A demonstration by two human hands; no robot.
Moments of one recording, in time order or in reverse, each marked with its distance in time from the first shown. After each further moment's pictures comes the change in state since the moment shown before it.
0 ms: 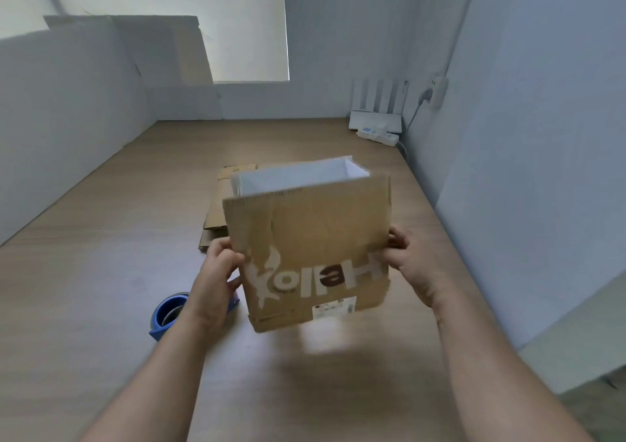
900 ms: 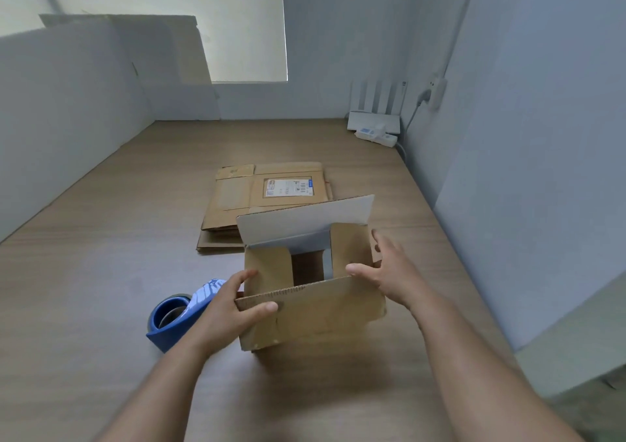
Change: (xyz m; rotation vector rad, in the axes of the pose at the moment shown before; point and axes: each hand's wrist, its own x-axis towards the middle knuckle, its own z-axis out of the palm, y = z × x) left_hand -0.007 -0.034 -0.020 0.689 -0.201 -0.161; right_hand 0.000 0.010 0.020 -0.624 0.018 0.079
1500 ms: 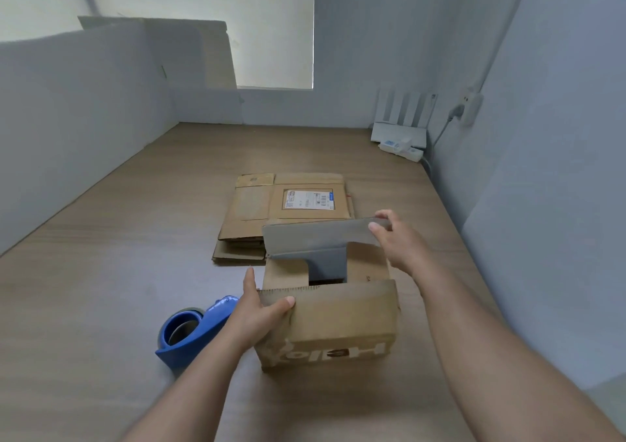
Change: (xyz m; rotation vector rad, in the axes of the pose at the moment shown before) left_hand 0.043 0.015 0.010 -0.057 0.131 -0.204; right_hand 0.094 -0.042 -0.011 -0.088 0.099 -0.025
